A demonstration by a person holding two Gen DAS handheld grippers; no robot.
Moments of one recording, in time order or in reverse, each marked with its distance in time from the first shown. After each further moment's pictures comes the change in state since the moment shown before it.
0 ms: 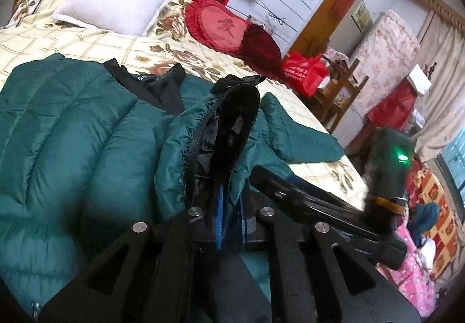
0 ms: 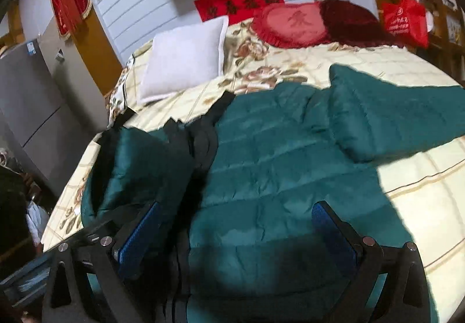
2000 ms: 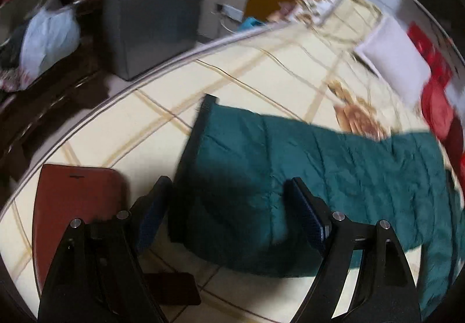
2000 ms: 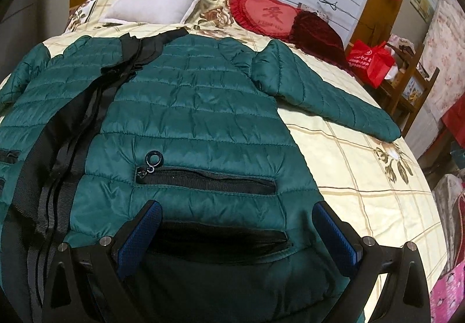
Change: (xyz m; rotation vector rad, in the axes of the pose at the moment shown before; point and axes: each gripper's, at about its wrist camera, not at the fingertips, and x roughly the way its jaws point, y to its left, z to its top) left arm -0.275 0.391 -0.042 -0.438 -0.118 0.835; right arm -0.057 -0.009 -0.091 -0.329 0.130 -0.467
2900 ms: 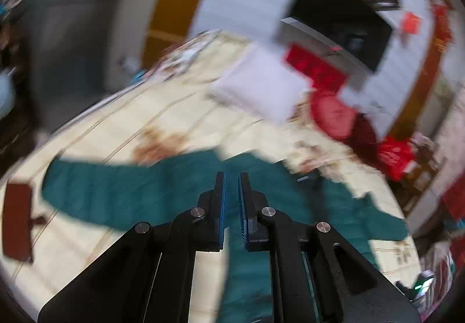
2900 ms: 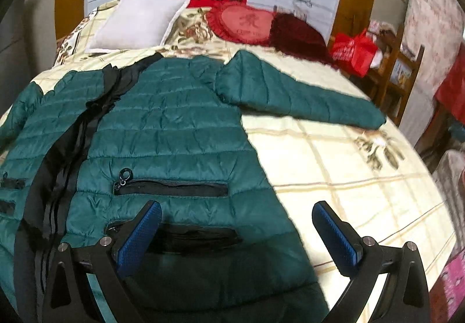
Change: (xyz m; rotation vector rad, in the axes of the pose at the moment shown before) left arm -0.191 -0.195 -0.036 0.098 -0.200 -0.341; right arm -0.020 -0.051 -0.004 0.141 -0.042 0.027
